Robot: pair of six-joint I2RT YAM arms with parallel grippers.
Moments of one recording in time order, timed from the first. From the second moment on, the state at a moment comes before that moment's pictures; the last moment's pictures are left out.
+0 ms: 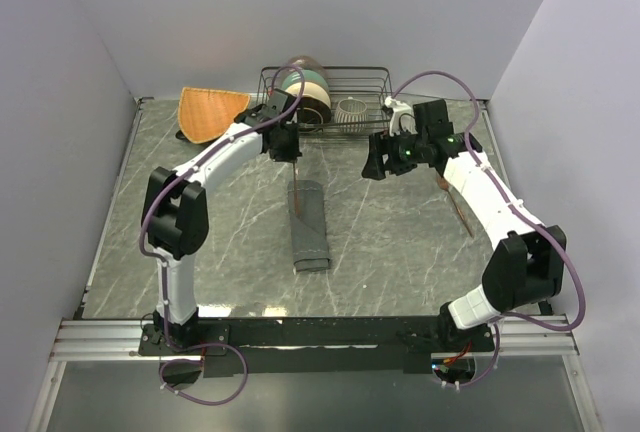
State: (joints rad) left arm -0.50 1.98 1.75 -0.70 -0.05 -0.49; right arm 0.24 1.50 1.33 -0.66 -0.48 -0.01
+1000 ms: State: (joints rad) left arm -0.50 2.08 1.84 -0.73 -0.05 -0.50; right arm 0.23 1.49 1.30 -0.69 -0.49 -0.03
